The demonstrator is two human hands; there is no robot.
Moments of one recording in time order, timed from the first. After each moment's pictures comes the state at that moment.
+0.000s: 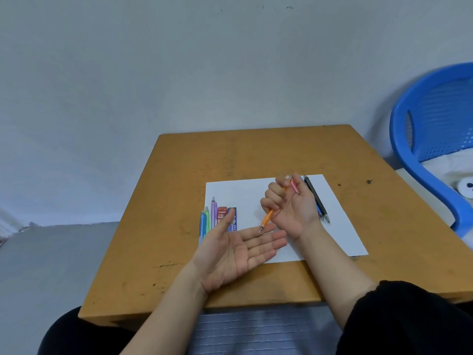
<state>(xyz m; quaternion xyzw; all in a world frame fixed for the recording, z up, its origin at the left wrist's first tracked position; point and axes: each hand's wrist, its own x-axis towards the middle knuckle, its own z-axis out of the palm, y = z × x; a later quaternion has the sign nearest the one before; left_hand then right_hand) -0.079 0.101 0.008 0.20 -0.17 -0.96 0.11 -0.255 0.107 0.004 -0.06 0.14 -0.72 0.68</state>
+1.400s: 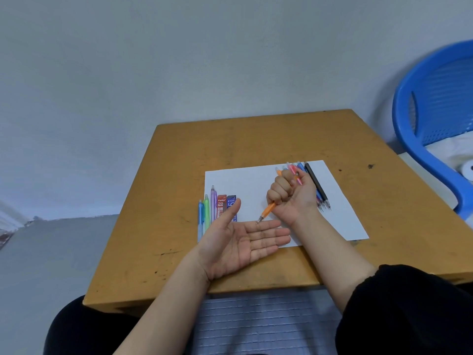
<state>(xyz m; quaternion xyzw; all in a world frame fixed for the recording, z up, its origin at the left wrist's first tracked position) -0.081 0.103 0.001 0.23 -0.27 -0.93 0.08 -0.253 0.110 0.000 0.02 0.19 -0.75 0.64</state>
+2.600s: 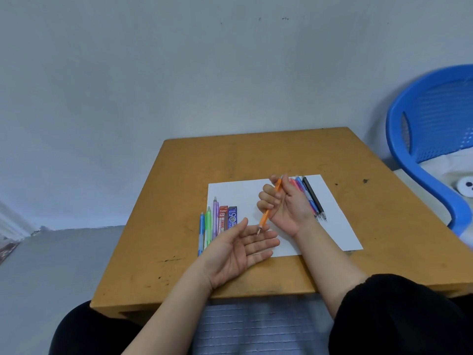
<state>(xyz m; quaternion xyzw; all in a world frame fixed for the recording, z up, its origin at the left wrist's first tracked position) -0.086 0.119 0.010 0.31 -0.28 -0.89 0.19 -0.250 0.110 0.005 -0.12 0.19 -0.70 0.68</state>
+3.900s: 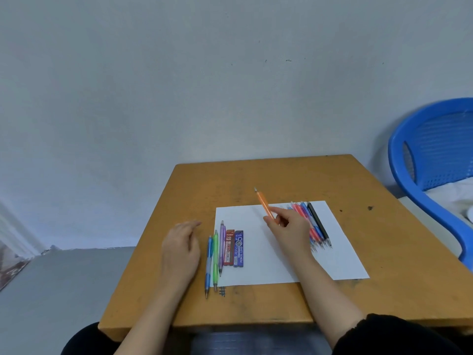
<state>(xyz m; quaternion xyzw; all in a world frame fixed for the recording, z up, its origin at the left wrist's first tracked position) -0.020 0.061 -0.008 0.51 -0.76 -0.14 0.39 -0.244 0.114 -0.005 -0.42 0.71 -0.55 0.13</state>
